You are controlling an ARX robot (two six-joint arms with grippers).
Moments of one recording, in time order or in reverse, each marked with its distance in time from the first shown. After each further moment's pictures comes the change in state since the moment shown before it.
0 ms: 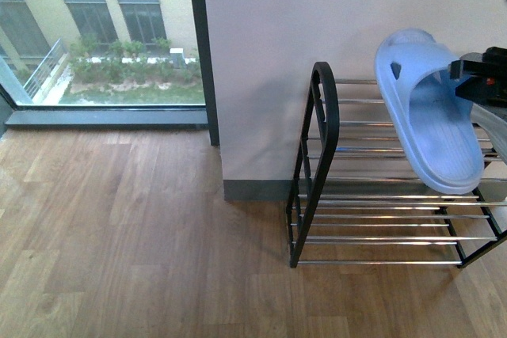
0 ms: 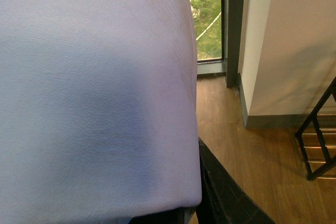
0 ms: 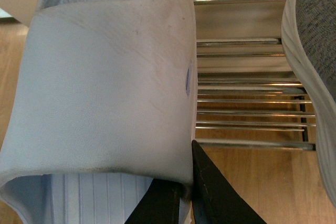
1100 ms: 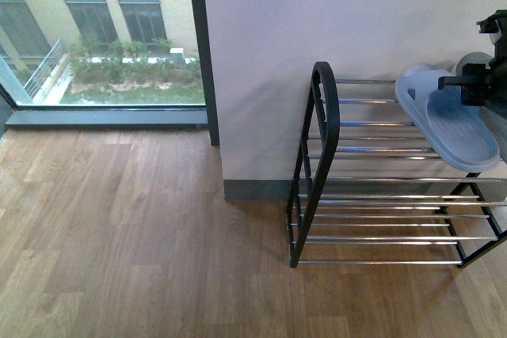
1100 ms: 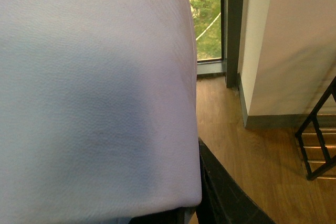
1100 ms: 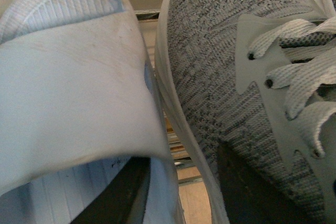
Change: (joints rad) left arm 0.000 0.000 0.000 0.000 0.000 0.000; right arm -0.071 0.407 0.482 -0.117 0.305 -0.074
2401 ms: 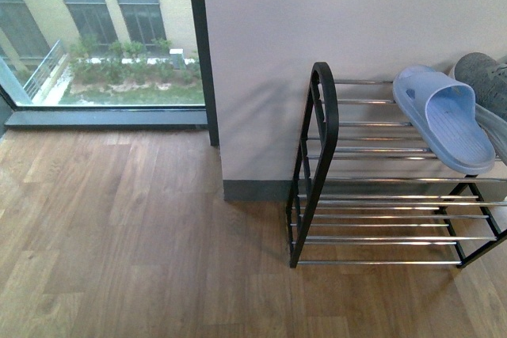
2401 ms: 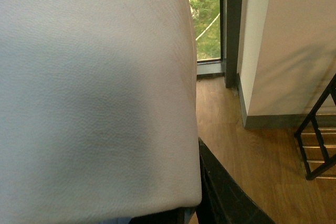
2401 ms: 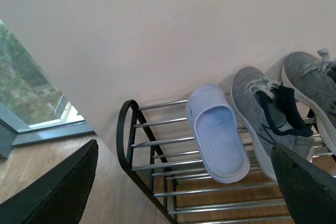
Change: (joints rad) left arm 0.000 0.000 0.000 0.000 0.000 0.000; right arm -0.087 -1.534 -1.246 0.313 -0.407 0.238
